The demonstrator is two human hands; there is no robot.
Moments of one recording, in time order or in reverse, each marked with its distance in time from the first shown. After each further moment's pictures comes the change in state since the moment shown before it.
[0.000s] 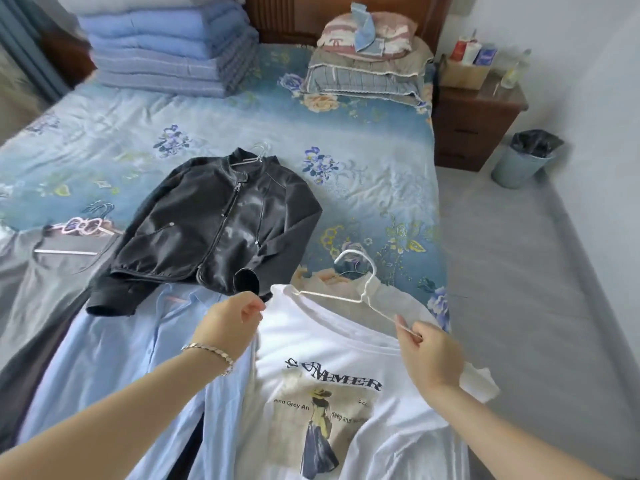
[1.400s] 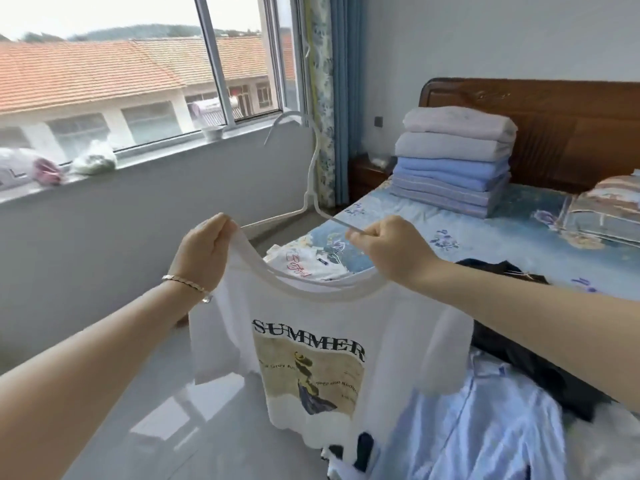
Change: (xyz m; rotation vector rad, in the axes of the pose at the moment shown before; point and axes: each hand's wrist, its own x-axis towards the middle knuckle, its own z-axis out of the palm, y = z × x) left_hand -0.360 -0.409 -0.565 0.085 1.014 0.177; right_hand -0.353 -0.715 -0.008 0.363 -0.535 -0.835
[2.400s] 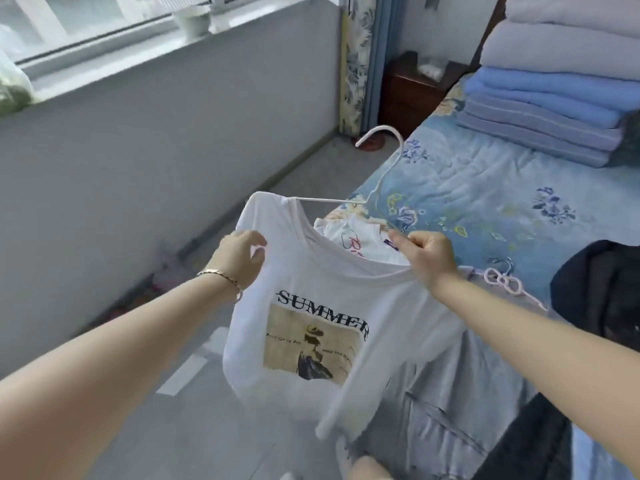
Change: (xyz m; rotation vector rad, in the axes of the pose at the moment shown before) left_hand 0.288 -0.453 0.155 0.164 -0.625 -0.371; right_hand 0.425 0.091 0.358 0.275 0.178 0.406
